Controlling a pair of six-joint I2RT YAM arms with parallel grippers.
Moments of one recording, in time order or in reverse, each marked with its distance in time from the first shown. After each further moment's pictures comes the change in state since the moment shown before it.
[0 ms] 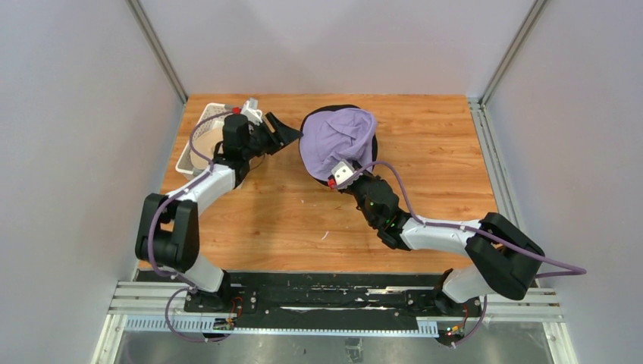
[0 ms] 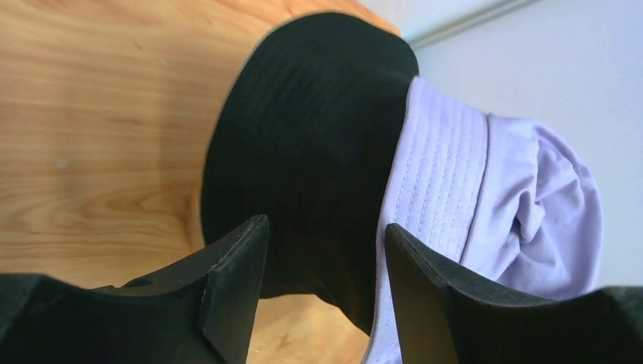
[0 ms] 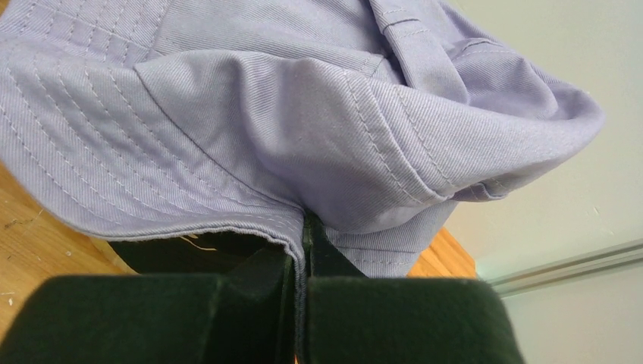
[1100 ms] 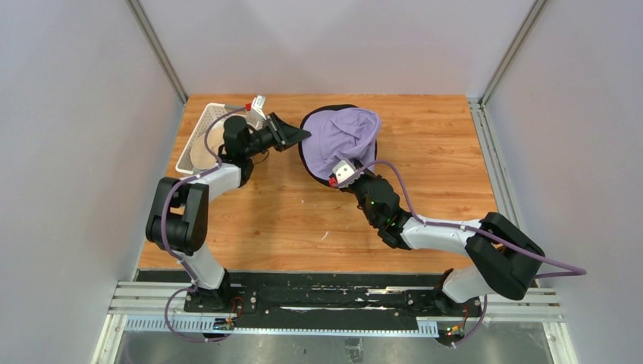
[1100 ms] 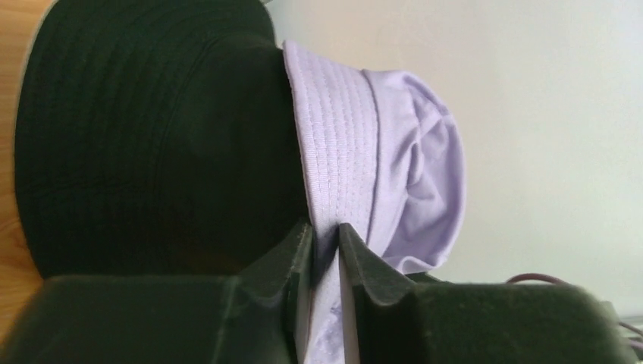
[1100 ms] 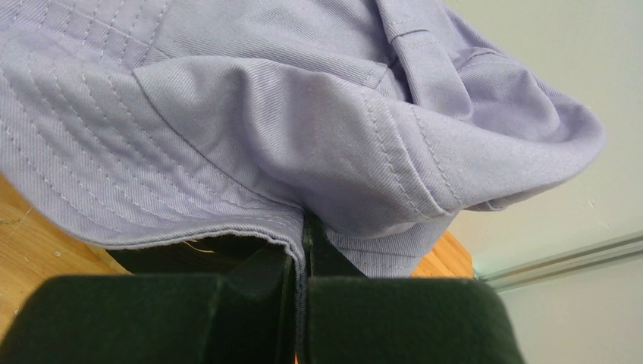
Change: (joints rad) left arm 0.024 0.162 -0.015 0.398 0.387 -0.260; right arm -0.012 0.000 0.000 0.000 0.003 0.001
